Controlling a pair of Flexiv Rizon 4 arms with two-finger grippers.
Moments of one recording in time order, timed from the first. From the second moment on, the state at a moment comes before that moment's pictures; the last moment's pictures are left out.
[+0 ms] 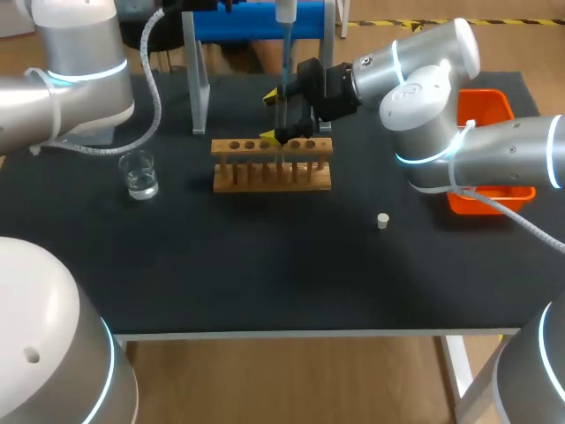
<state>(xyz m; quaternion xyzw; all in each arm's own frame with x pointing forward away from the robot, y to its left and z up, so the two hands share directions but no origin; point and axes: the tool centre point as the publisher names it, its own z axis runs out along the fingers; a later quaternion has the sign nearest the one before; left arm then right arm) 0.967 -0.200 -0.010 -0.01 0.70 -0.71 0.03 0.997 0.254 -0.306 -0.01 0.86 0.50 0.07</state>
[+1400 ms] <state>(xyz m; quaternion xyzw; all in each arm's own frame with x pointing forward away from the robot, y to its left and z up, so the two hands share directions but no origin) 0.980 -0.186 -0.033 0.00 0.71 -0.71 0.05 0.997 0.254 -0.306 -0.01 0.86 0.50 0.07</state>
